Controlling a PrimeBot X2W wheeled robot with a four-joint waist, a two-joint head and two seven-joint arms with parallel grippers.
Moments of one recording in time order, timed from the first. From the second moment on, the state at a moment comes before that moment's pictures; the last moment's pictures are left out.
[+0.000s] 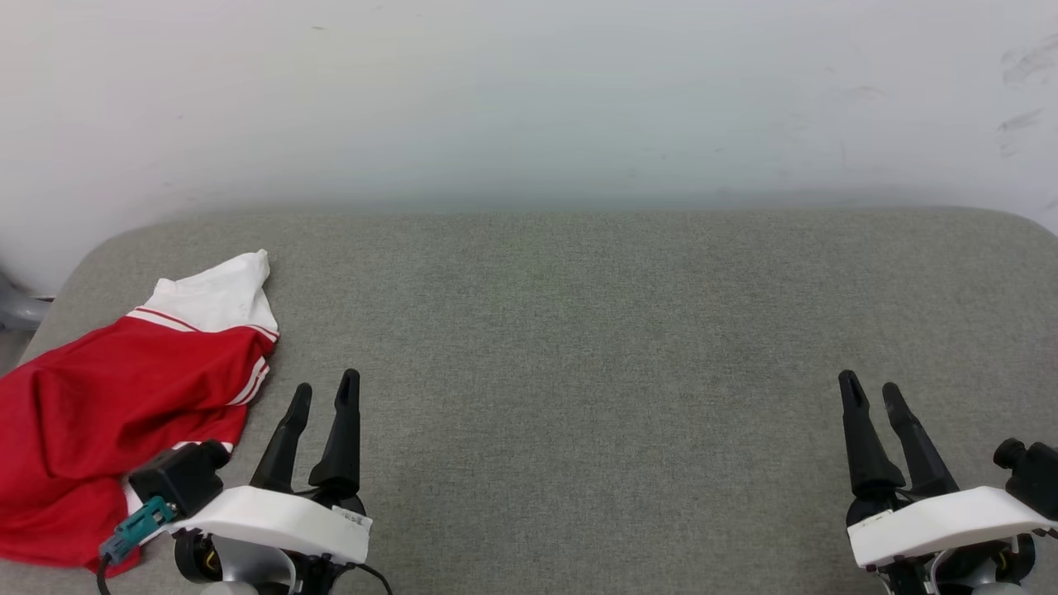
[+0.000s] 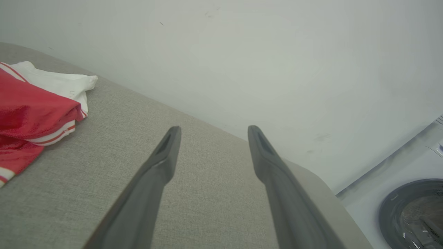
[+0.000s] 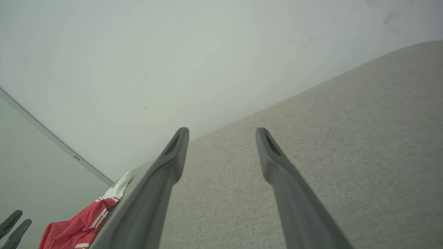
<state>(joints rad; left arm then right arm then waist) -0.05 0.08 -0.04 0.09 -0.67 -0.11 -0.10 -0.02 -0.05 -0.05 0.08 0.63 0.13 -0.07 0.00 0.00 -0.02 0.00</state>
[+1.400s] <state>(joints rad) -0.05 0.11 -0.10 0.13 -0.31 -0.09 -0.21 0.02 -0.05 -0.05 0.00 0.19 0.13 -0.06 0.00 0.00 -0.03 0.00</state>
